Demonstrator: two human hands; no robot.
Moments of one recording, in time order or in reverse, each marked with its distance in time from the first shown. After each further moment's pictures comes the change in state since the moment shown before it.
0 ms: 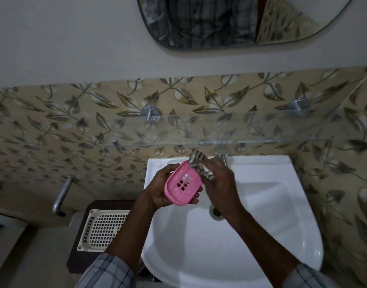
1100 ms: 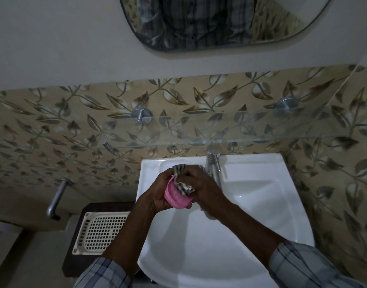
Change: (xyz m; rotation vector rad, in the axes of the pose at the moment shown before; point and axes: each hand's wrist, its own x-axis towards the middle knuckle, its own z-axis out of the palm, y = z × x) left_hand 0.020 -0.016 0.000 0.072 0.215 0.031; right_hand 0.003 0.027 0.013 -0.148 -0.447 -0.089
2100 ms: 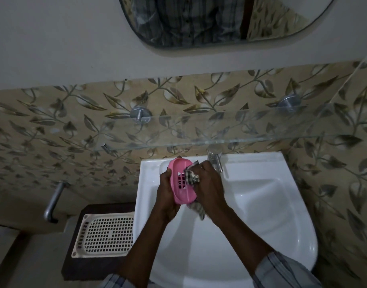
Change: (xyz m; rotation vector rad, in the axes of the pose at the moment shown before) left_hand -0.006 -0.027 0.024 -0.045 0.298 0.400; right_hand 0.004 -0.008 0.016 0.019 0.333 0.295
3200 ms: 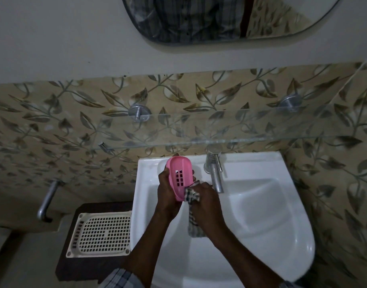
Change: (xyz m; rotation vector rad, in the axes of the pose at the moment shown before) left_hand 0.015 -0.010 -0.001 -0.086 -0.020 0.029; right_hand -0.038 0.005 0.013 0.018 -0.018 0.102
